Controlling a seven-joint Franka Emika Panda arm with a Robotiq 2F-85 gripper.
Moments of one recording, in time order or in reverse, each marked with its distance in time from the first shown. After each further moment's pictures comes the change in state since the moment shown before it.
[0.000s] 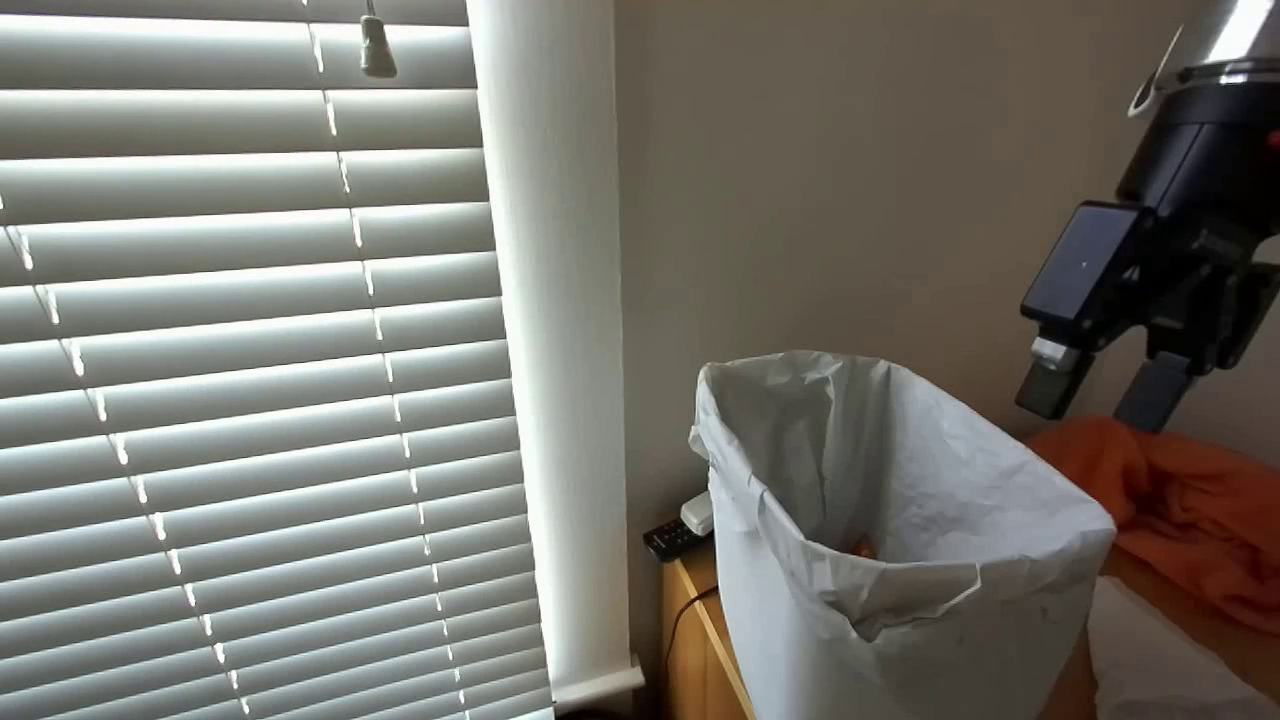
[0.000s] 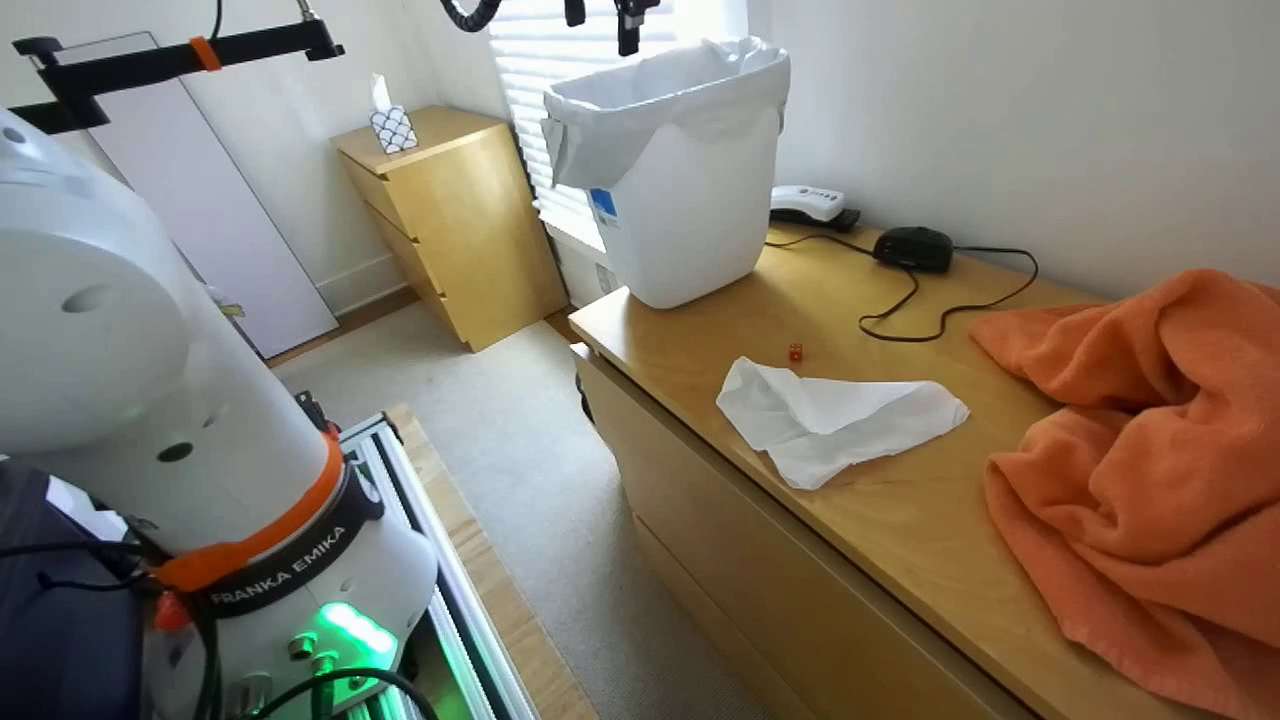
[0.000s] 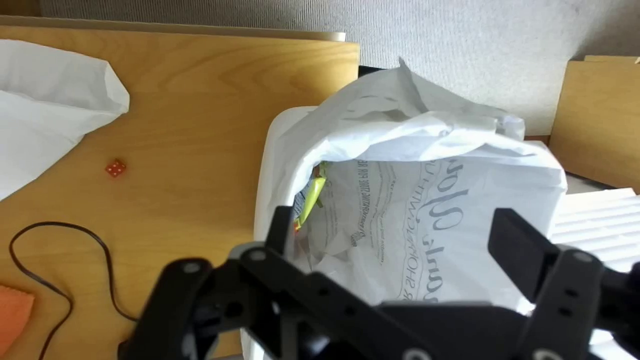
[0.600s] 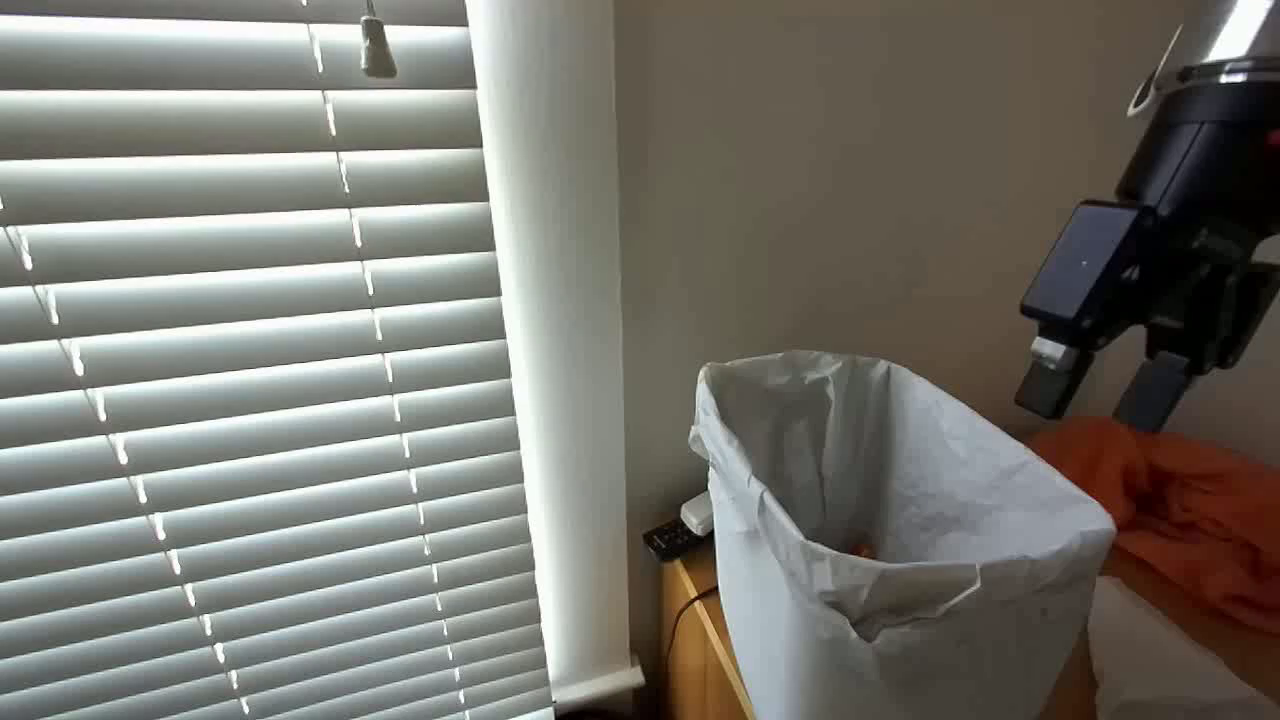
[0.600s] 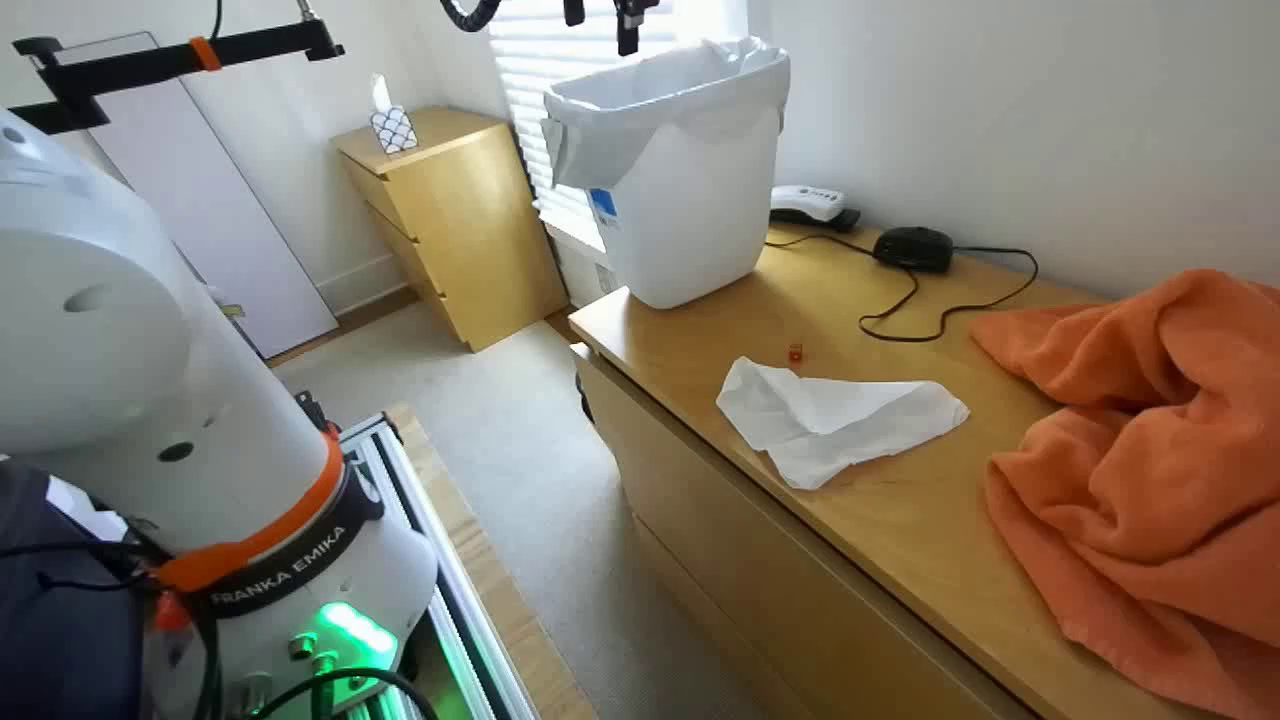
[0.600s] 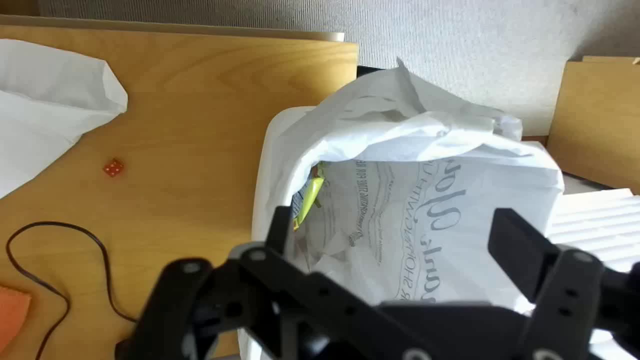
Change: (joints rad) arm 0.006 -0.001 -0.003 0.000 0.003 0.000 -0.003
